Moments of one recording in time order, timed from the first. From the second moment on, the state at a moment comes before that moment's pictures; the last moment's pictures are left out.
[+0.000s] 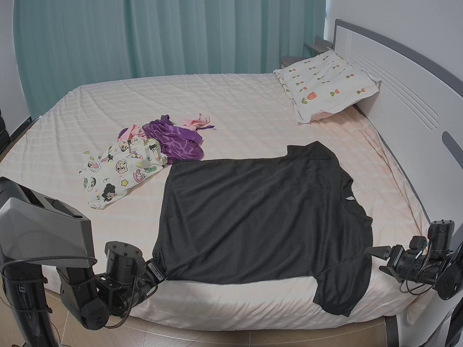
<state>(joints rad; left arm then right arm) -0.46 2.18 -0.24 -1.30 0.27 -0.91 -0.08 1.89 -0.02 -1.23 0.39 0.67</state>
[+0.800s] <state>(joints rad) -0.34 2.11 -0.16 -1.29 0.32 -0.83 -0.07 2.05 -0.03 -1.31 0.40 0.59</state>
